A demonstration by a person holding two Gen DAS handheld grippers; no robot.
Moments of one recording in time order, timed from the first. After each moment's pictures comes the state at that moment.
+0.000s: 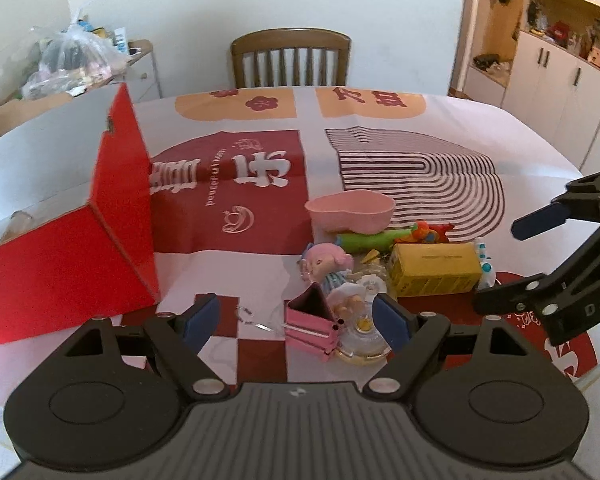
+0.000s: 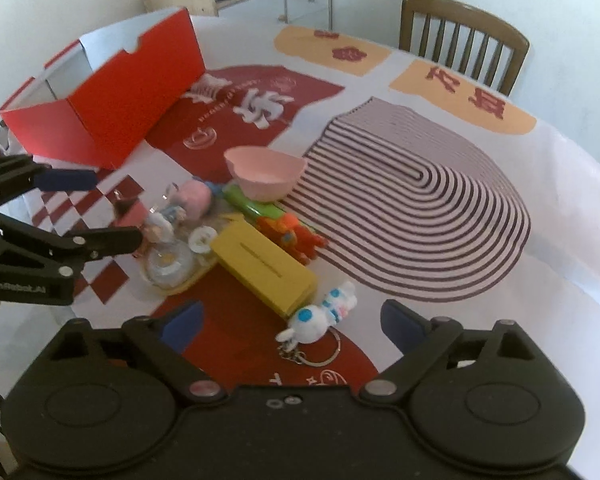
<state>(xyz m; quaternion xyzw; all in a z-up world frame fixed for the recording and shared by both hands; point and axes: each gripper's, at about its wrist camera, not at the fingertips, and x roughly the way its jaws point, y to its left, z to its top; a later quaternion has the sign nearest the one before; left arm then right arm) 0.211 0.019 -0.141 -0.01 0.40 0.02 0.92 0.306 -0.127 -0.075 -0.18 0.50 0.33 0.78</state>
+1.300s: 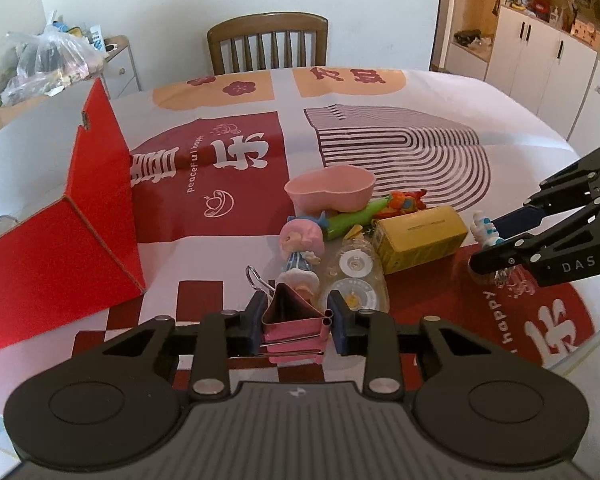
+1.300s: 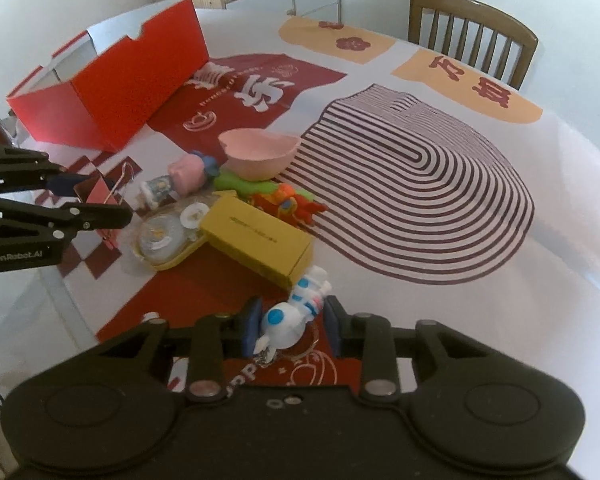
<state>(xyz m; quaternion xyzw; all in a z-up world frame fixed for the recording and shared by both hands) 0.205 0.014 -0.141 0.01 0.42 0.00 0.91 0.304 -0.145 -0.080 -0.17 0.50 0.35 0.78</state>
